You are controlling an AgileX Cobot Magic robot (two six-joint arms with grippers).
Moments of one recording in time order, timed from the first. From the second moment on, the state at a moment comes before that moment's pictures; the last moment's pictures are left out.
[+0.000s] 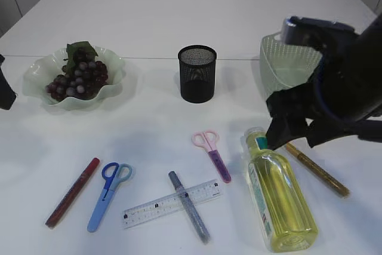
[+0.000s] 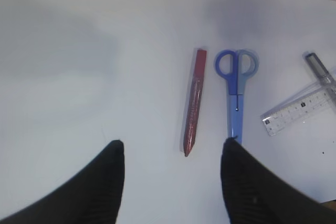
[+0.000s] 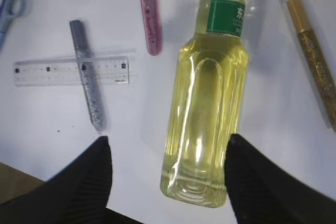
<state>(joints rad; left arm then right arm) -0.16 1.39 -1.14 -0.14 1.05 0.02 0.34 1.43 -1.04 0.26 0.92 0.03</state>
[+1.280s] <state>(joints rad) -0.16 1.43 -1.14 -0.14 1.01 0.03 0.44 1.80 -1.15 -0.01 0.86 0.28</state>
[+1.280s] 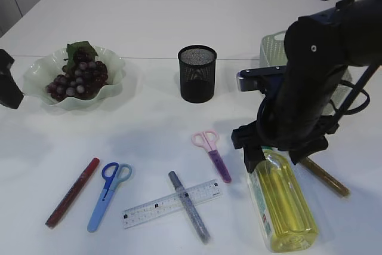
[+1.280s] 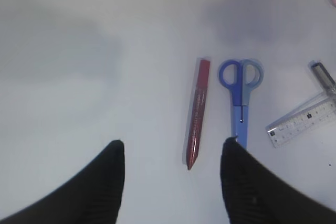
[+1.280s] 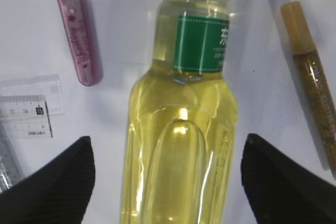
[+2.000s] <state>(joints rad) -0.16 1.43 -1.14 -0.14 1.01 0.03 0.44 1.92 -1.16 -0.01 0.86 0.27</state>
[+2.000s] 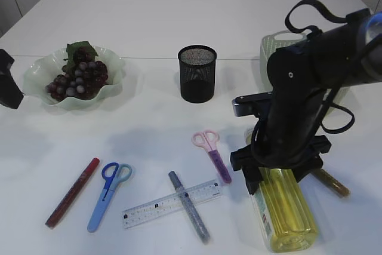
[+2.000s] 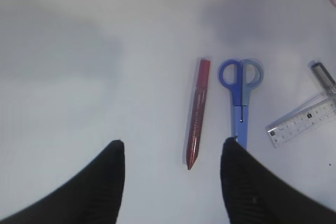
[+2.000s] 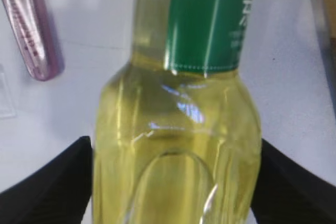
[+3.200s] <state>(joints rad) -0.16 1.43 -1.14 -0.14 1.01 0.03 0.44 1.92 -1.16 -0.02 0.85 0.26</state>
